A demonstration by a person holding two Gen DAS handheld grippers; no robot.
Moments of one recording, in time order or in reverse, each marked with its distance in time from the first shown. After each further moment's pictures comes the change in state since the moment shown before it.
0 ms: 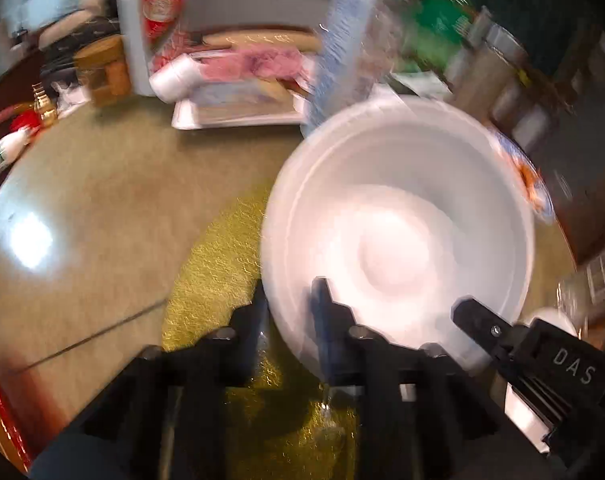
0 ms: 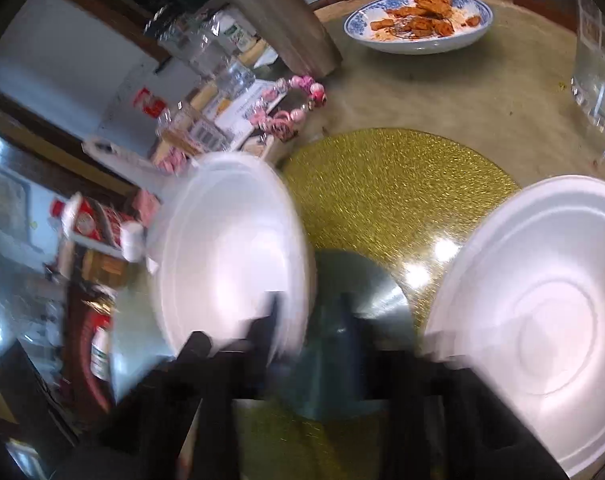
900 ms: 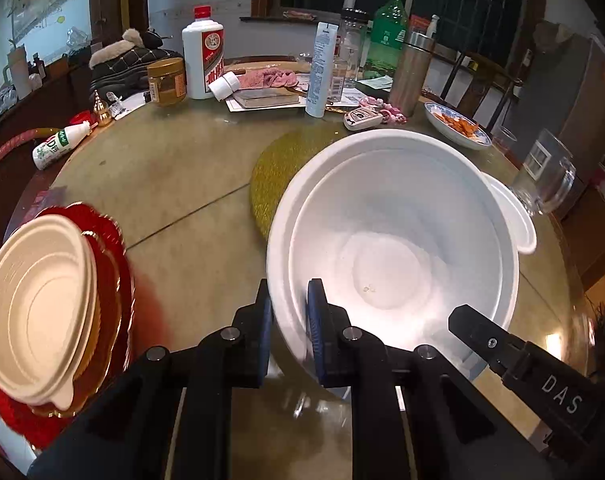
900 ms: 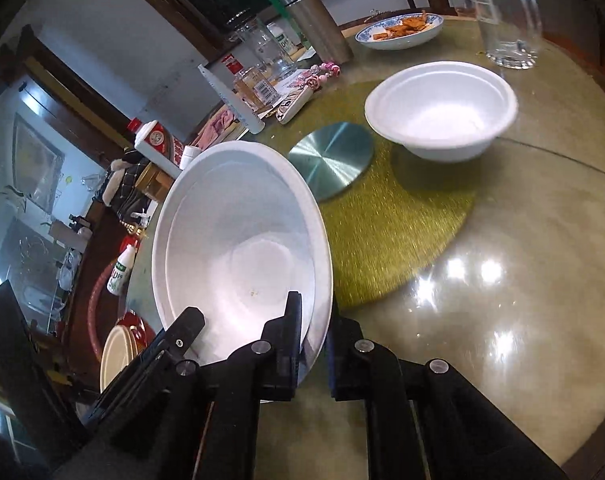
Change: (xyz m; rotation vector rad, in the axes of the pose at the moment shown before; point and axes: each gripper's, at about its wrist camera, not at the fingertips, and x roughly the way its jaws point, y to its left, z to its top) left arm -0.127 0.053 -0.143 0.112 -0.141 -0.034; right arm -0.120 -0.028 -0.196 -0.098 -0.126 0.077
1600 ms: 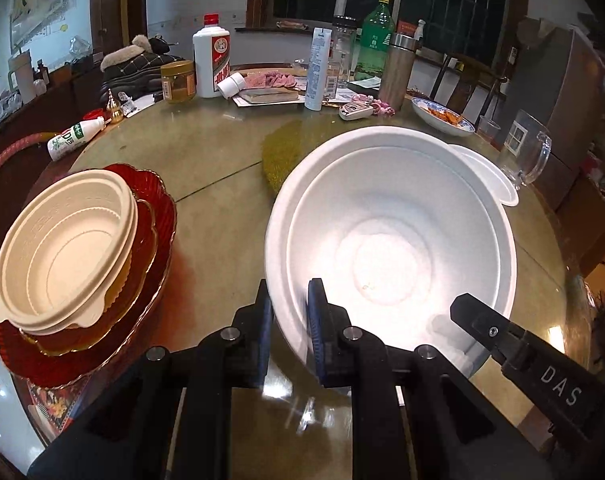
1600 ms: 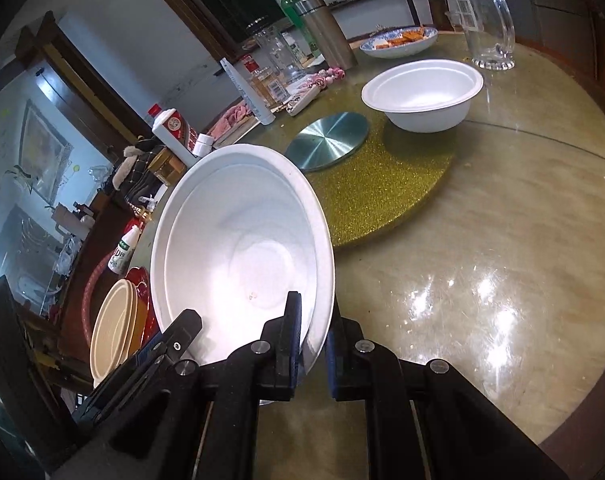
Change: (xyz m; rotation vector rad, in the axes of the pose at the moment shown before) left arm -0.031 0.016 -0.047 0.029 -0.045 -0.016; right arm -0.028 0.003 -0.053 -0.062 -0.057 -0.007
